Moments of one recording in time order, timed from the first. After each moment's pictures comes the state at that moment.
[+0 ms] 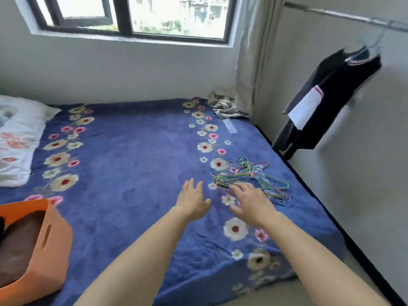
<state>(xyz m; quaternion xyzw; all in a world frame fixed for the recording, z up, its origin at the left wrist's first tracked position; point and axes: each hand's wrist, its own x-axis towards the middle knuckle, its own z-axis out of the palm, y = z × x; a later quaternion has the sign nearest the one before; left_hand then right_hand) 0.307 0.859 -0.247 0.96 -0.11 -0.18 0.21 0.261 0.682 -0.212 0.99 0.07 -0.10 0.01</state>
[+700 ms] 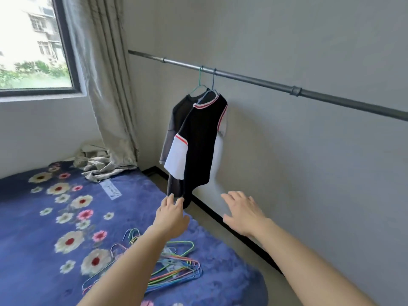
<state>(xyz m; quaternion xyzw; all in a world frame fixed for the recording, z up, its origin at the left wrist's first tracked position) 0.490 0.454 -0.180 0.91 -0.36 -0.11 0.15 0.347 0.302 -0.119 0.98 -0.21 -0.05 0.03</state>
